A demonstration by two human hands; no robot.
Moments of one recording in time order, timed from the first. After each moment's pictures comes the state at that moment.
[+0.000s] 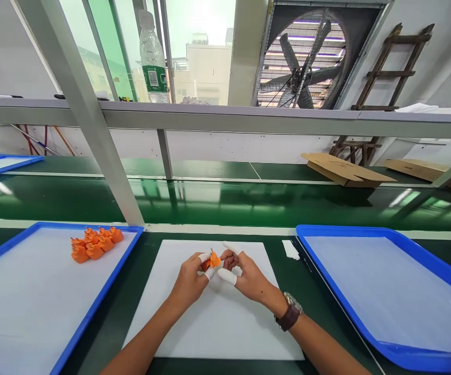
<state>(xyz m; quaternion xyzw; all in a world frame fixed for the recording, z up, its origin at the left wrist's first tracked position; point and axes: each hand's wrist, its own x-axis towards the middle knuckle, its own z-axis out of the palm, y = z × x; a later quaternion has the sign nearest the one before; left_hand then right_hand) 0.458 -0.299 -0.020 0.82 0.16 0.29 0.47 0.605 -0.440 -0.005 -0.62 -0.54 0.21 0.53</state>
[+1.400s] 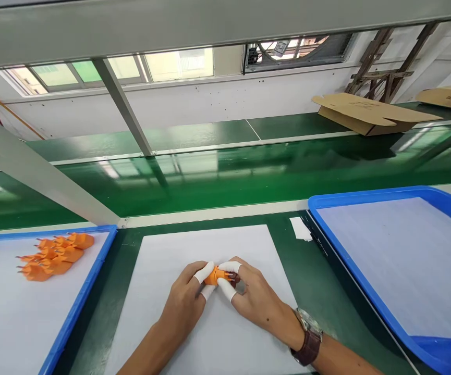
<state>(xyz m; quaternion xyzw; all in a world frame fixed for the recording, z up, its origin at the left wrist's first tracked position) 0.460 -0.308 -0.051 0.93 0.09 0.25 0.25 0.605 -0.456 -0.029 -0.66 -0.48 0.23 0.53</state>
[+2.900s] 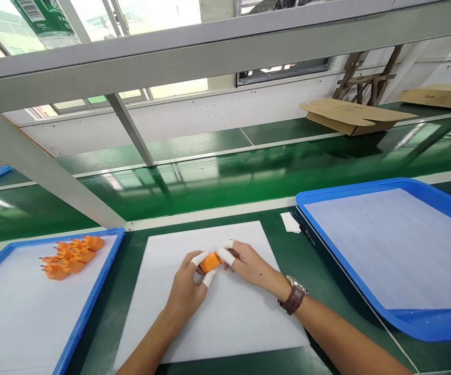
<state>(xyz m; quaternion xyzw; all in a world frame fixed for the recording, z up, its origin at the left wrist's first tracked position) 0.465 -0.312 -0.045 0.87 0.17 0.24 0.39 0.638 -0.450 -0.019 -0.65 -0.47 0.32 0.51</state>
